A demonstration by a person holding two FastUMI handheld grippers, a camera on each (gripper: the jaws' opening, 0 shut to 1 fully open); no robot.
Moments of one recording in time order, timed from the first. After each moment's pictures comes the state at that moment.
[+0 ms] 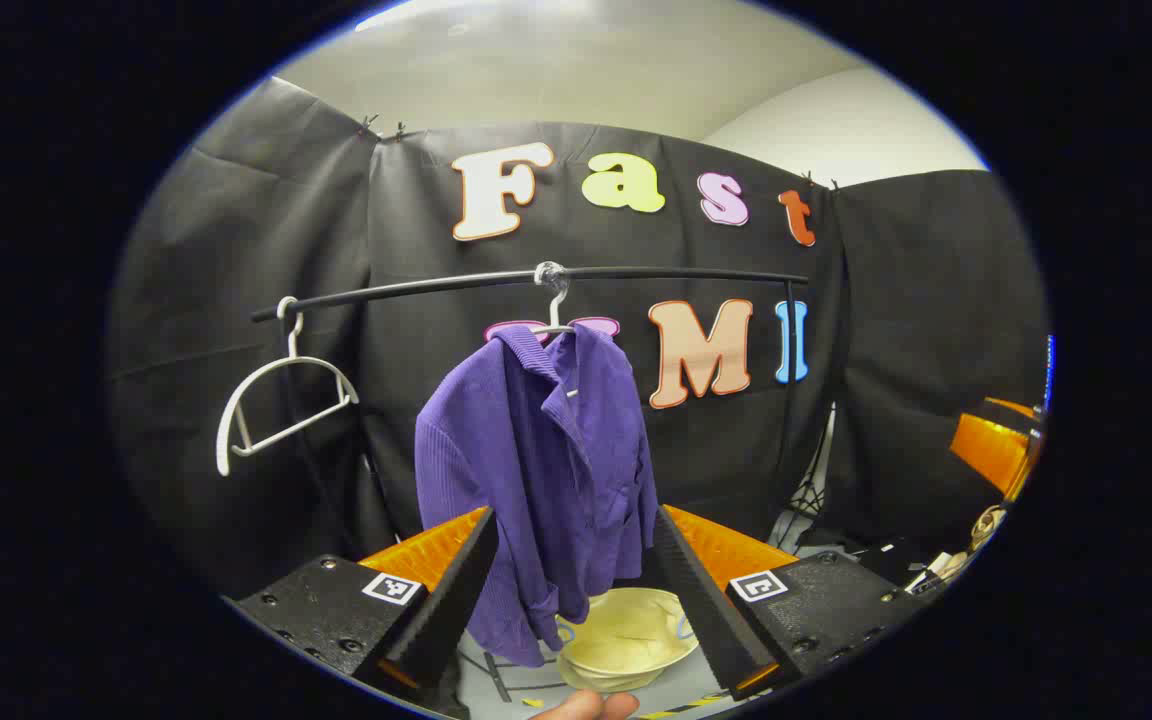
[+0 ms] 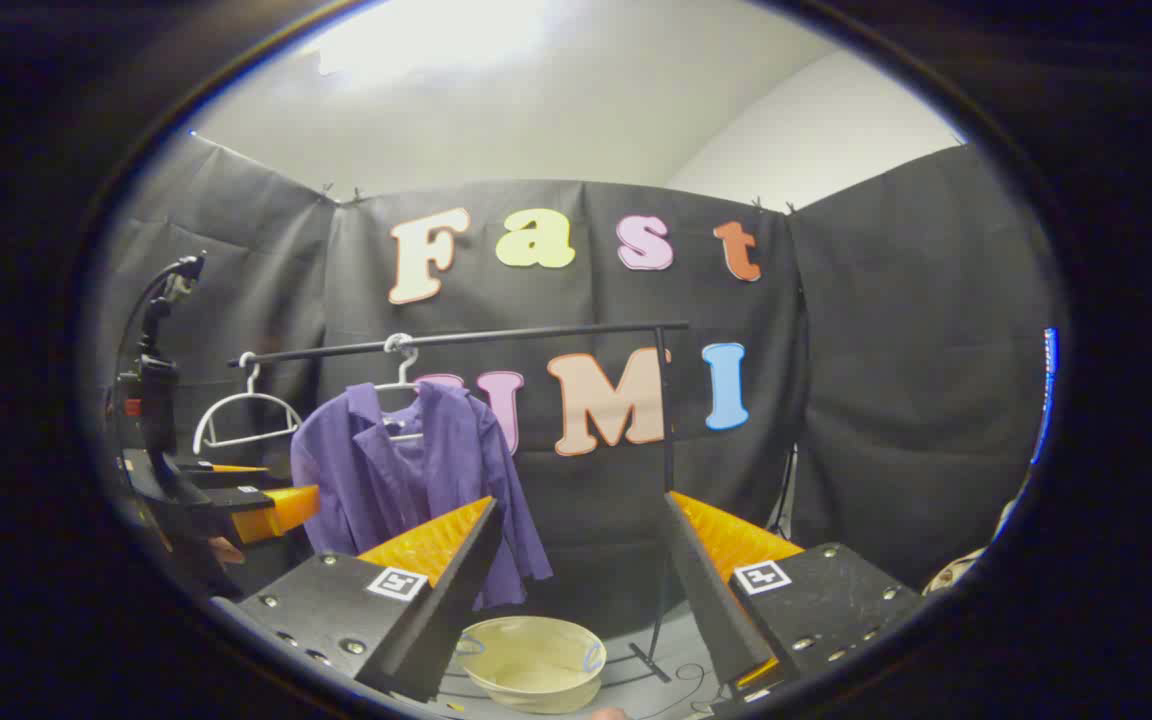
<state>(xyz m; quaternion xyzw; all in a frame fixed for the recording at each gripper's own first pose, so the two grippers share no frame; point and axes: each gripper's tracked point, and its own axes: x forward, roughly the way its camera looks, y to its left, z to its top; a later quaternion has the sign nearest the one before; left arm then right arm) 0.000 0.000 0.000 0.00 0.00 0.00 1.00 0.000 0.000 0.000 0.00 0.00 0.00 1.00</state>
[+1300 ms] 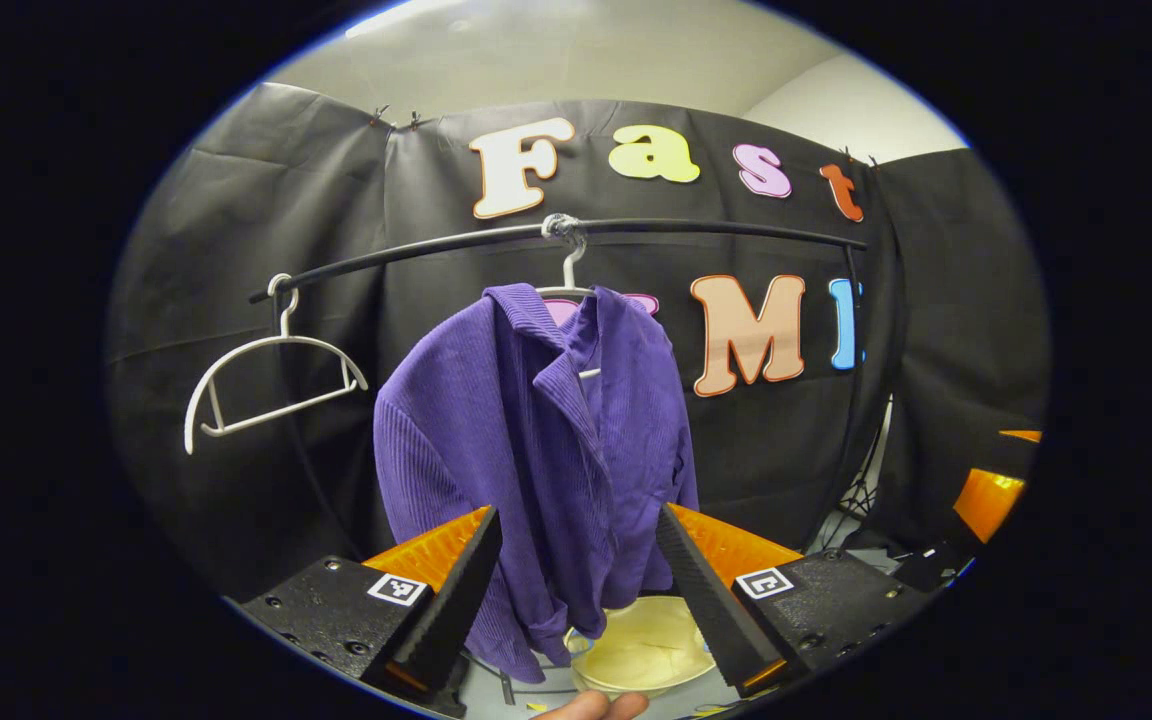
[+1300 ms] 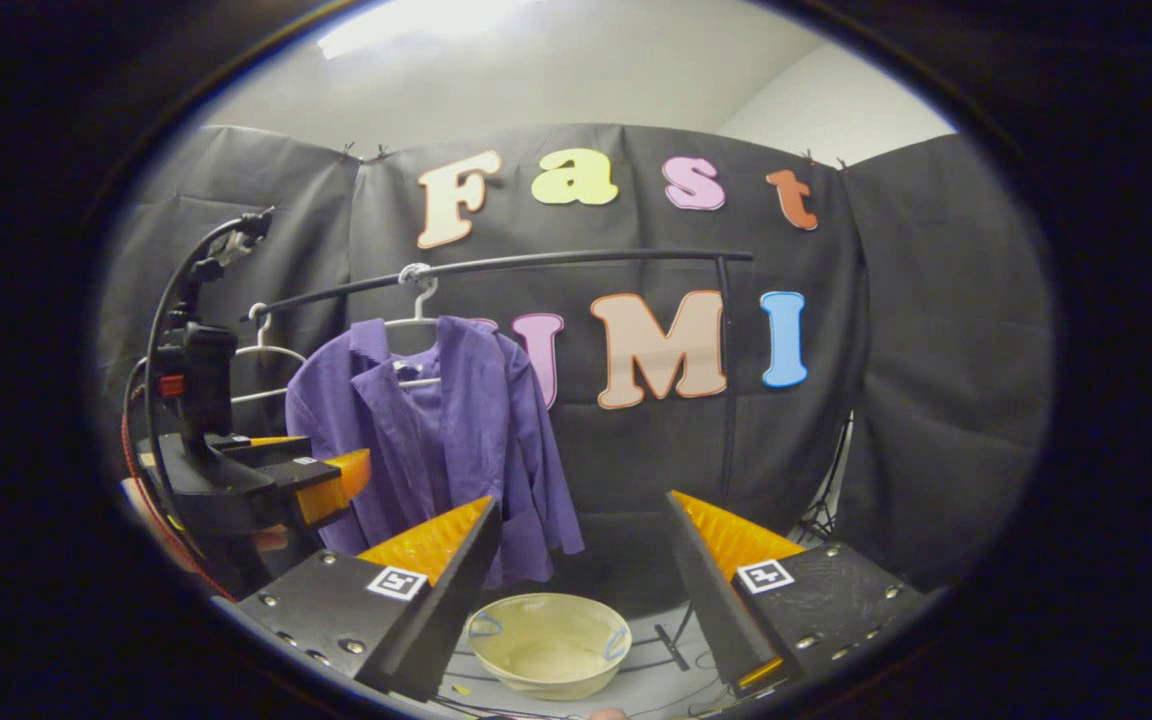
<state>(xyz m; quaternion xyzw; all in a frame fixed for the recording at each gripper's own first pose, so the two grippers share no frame) 0.090 -0.012 -0.029 0.00 0.01 0.06 1.00 0.090 0.032 -0.077 0.00 0.08 0.06 1.00</state>
